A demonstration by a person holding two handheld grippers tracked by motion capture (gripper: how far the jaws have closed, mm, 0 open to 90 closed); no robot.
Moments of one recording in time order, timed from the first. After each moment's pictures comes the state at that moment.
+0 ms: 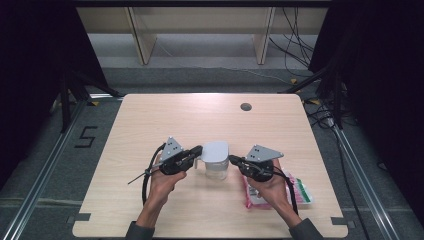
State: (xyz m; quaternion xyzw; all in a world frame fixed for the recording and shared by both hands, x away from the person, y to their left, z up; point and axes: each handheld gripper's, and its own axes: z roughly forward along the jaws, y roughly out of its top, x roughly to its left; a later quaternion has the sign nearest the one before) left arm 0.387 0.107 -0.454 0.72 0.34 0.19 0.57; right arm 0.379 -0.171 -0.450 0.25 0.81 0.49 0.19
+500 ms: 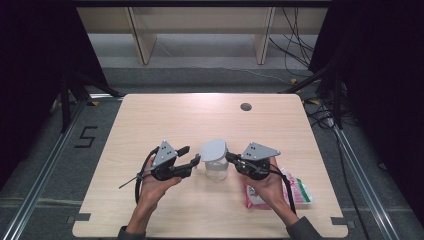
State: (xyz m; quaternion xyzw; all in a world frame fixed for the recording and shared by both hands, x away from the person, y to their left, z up) left arm 0.365 0.124 -0.446 0.75 0.34 0.21 0.53; right arm 0.379 -0.159 -0.438 0.24 0.81 0.50 0.21
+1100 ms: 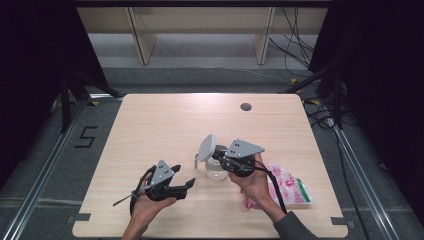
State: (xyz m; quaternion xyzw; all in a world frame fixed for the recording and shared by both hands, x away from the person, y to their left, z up) left arm 0.330 0.134 -0.474 0.78 0.36 0.19 0.48; right arm 0.381 -0.120 -0.426 0.21 0.81 0.51 0.21
